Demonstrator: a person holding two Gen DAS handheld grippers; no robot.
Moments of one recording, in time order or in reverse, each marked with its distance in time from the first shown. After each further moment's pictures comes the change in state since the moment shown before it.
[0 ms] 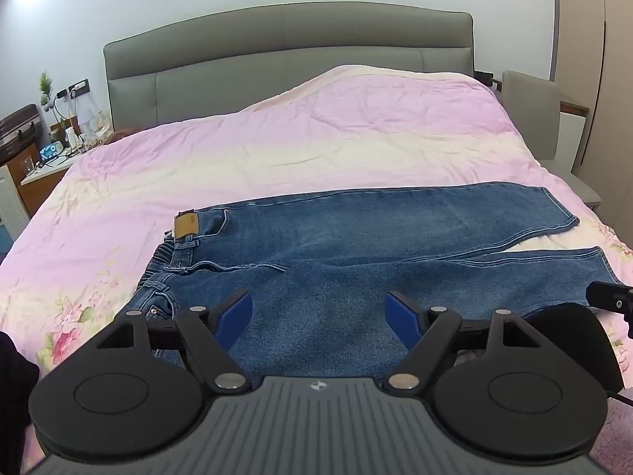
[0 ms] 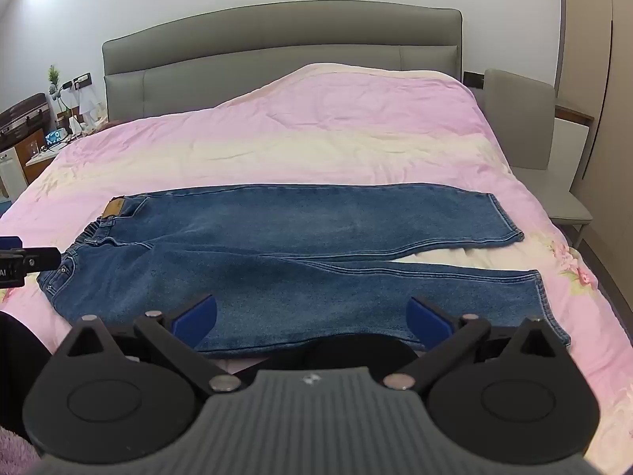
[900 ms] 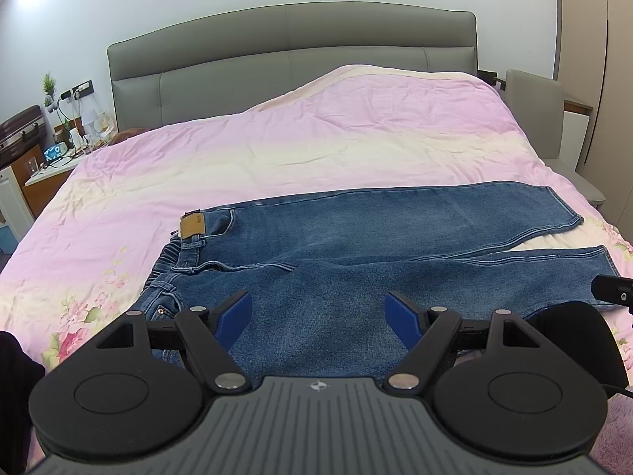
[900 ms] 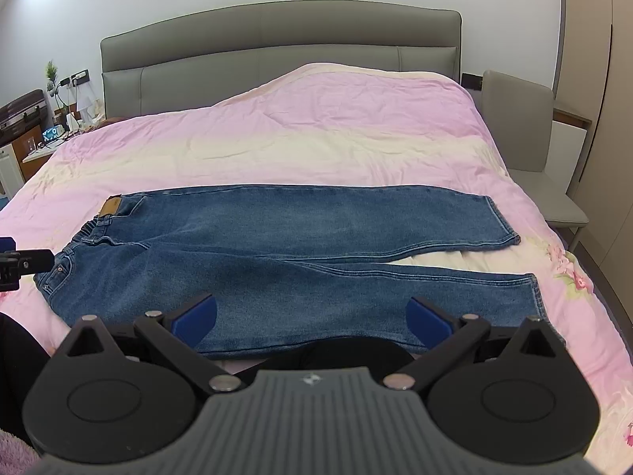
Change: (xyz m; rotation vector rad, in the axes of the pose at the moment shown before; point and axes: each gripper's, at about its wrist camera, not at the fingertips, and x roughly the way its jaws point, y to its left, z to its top) left arm -0.004 0.005 0.002 0.006 0.004 0.012; right arm -0.001 0.002 0.004 -0.011 0.000 -0.012
